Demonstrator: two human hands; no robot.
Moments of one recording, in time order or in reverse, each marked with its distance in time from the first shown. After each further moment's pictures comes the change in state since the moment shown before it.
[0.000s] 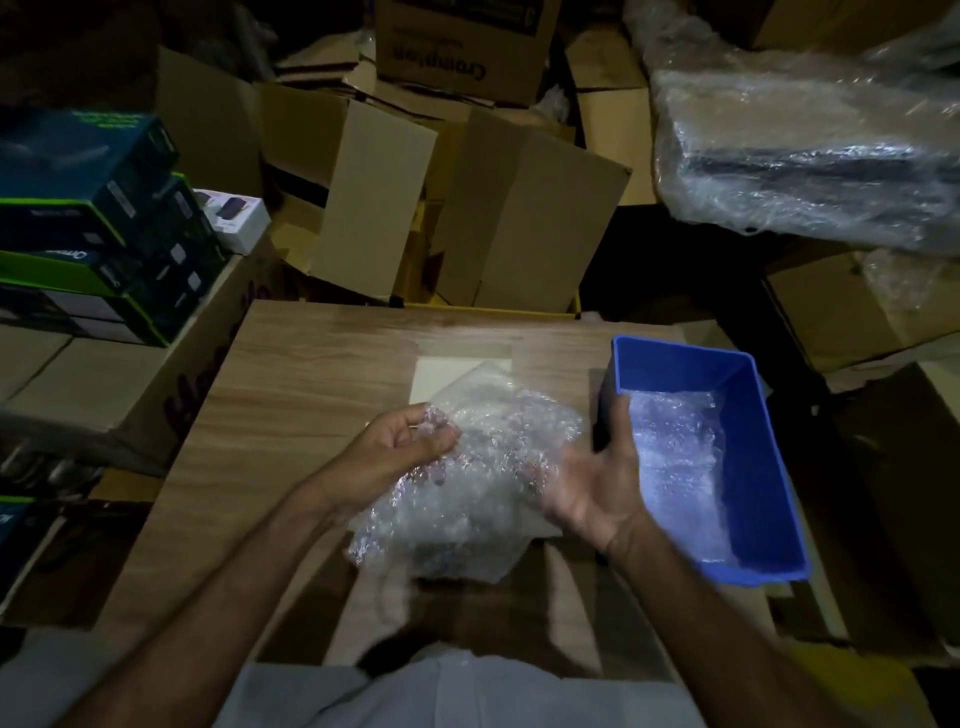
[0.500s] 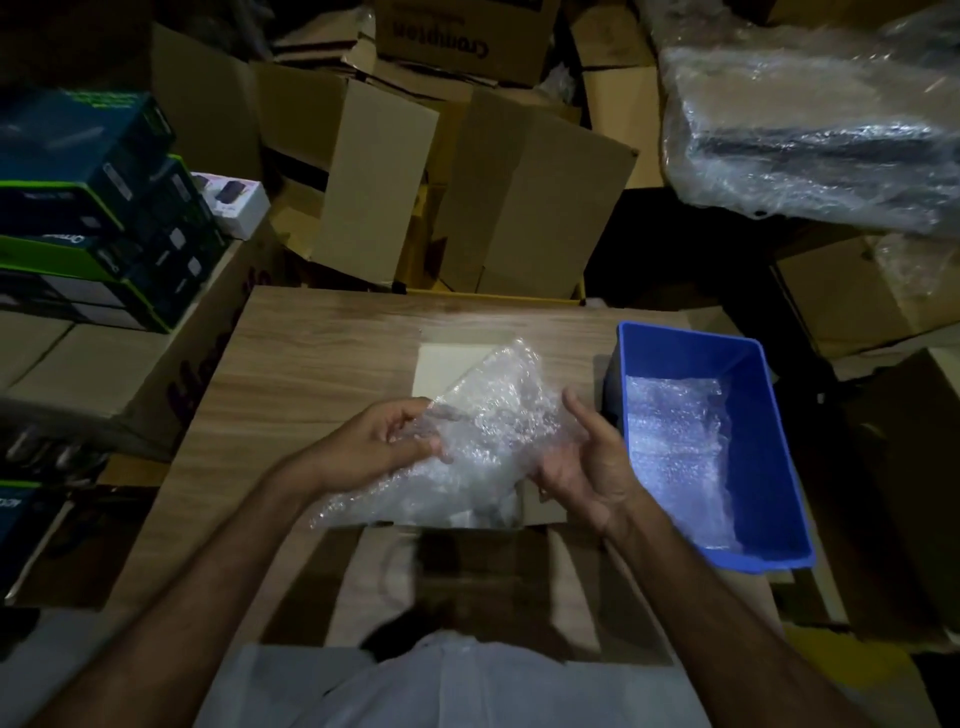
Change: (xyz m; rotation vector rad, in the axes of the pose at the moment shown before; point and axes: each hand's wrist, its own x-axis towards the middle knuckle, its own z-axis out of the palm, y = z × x) left_hand -0.006 0.005 -0.020 0.262 -0.108 0.013; right_hand 0.017 0.002 -0.006 -0.121 0.042 -0.119
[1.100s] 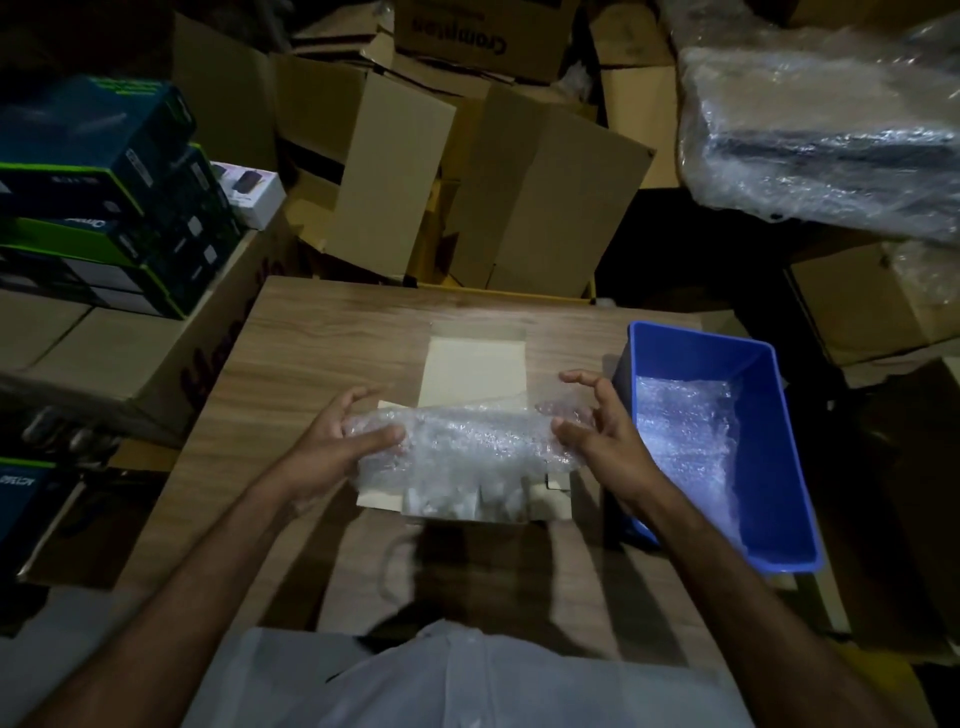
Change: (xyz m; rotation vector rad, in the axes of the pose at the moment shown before) left_hand -0.027 -0.035 -0.013 -0.313 0.393 -0.272; right_hand -0.009 -0.017 -0.008 -0.995 0.270 -0.299
